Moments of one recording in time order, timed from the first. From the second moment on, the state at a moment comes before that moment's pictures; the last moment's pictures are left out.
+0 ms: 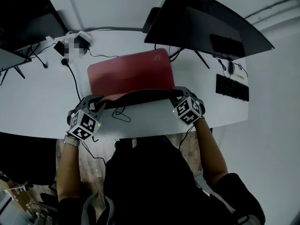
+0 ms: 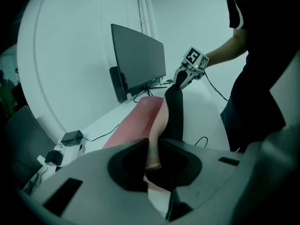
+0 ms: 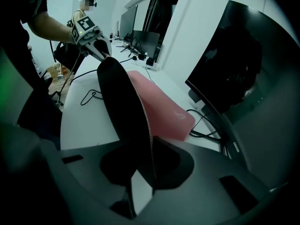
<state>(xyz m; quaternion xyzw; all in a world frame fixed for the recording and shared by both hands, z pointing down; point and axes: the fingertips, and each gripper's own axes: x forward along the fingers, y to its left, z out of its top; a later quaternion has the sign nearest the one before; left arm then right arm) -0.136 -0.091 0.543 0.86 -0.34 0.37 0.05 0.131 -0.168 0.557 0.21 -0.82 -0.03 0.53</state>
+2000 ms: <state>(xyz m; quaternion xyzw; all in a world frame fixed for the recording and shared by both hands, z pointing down) -0.221 -0.222 0.614 0.78 -0.45 0.42 0.13 0.017 -0.360 0.602 0.22 -0.82 -0.11 0.52</state>
